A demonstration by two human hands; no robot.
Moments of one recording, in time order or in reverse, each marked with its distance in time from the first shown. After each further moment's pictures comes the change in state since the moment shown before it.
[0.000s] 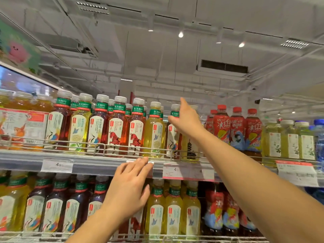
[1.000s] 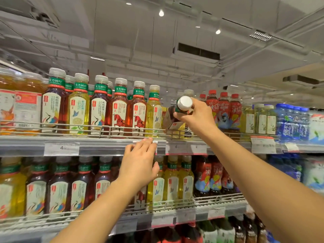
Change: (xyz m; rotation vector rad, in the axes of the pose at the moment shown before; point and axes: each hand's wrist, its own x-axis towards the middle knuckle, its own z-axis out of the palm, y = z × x) left_hand 0.004 -0.006 -0.012 -0.146 -0.049 0.051; right_hand -0.094 -0.034 -0.033 0.046 0.150 0.066
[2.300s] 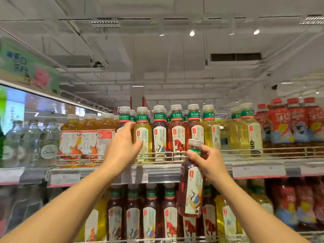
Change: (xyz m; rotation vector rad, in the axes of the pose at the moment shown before) left_hand 0.012 -0.196 -0.148 -0.173 0.243 -0.378; right_hand -0.046 -0.056 0.158 0.577 -0.111 0.059
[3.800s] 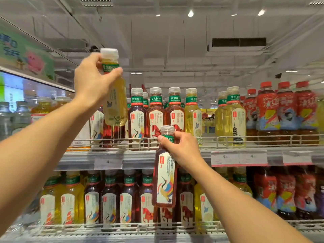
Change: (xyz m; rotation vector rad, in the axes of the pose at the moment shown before) left_hand 0.074 0.068 -0.035 -0.187 0.392 0.052; right_hand 0.008 0.006 -0.001 -0.077 -0.083 0.044
